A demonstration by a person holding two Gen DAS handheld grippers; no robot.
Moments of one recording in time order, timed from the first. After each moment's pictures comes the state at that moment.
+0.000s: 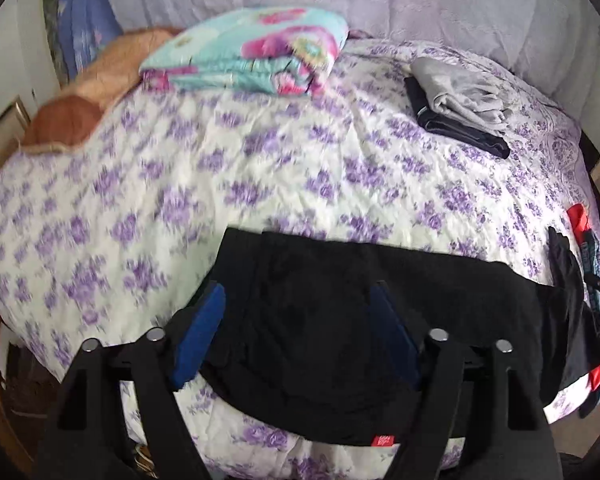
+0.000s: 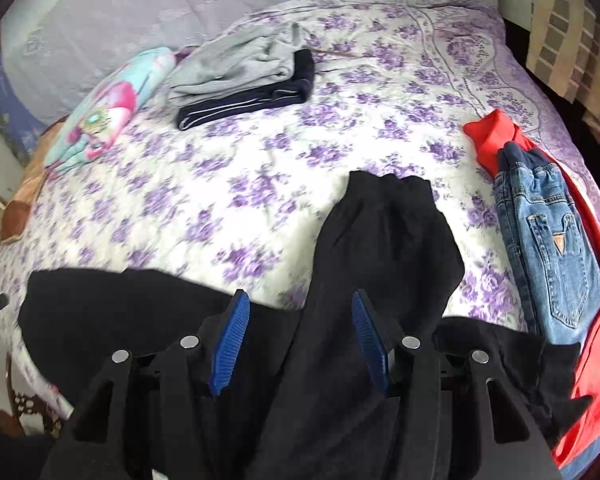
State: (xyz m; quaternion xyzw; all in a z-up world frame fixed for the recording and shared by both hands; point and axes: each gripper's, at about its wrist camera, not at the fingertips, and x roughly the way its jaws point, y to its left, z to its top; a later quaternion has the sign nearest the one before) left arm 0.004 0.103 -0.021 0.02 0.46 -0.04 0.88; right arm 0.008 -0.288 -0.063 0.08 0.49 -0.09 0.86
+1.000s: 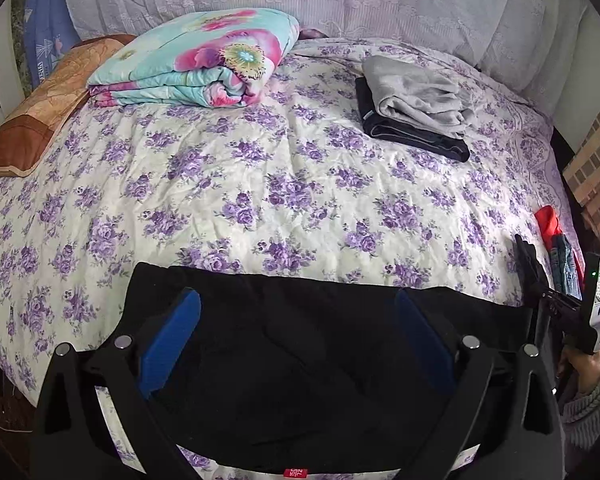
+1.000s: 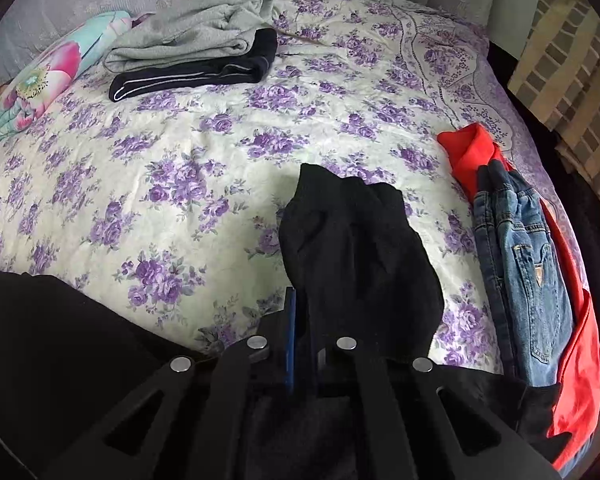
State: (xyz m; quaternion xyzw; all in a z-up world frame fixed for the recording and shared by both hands) left arm 0.034 0.041 -0.017 -0.01 0.49 -0.10 0.87; right arm 0.037 -0.296 -0.108 -0.02 0.51 -0.18 0.84
